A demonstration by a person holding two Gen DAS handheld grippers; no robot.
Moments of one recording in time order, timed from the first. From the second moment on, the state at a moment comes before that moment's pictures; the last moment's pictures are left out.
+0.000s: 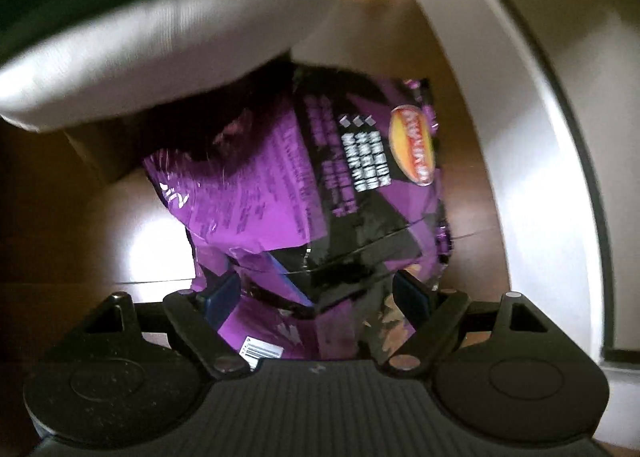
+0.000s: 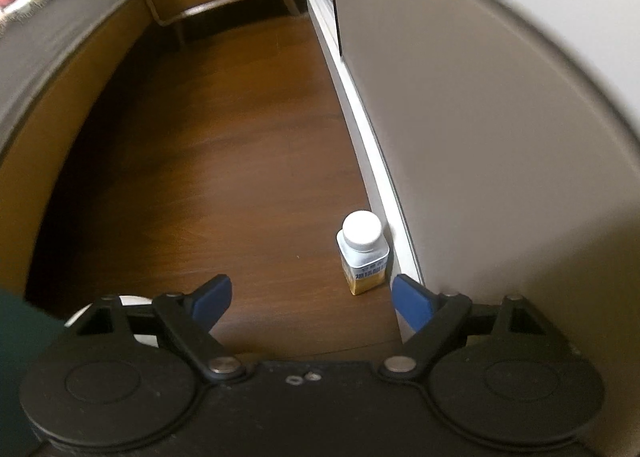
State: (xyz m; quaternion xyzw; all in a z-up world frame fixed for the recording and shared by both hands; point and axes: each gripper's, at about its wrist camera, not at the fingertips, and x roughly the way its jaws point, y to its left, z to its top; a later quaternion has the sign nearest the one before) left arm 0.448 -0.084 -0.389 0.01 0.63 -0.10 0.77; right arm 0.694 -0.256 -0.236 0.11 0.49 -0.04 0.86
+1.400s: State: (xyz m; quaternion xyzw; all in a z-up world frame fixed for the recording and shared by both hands) left arm 0.458 -0.056 -0.347 0.04 0.65 -0.15 0.74; right arm 0.763 -0.225 -0.331 -0.12 0.52 -0.08 0.84
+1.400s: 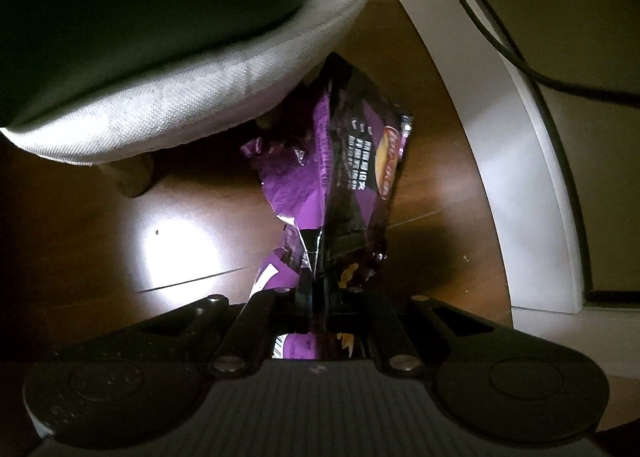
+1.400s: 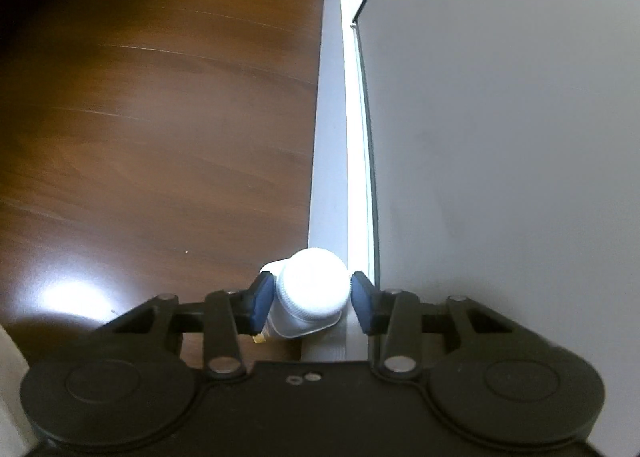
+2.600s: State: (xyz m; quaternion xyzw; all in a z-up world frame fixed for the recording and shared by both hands) left arm 0.413 -0.028 -0.087 0.04 0.53 -0.29 0.79; right arm 0.607 -0.204 -0.011 -0.08 0.37 -0.07 0.92
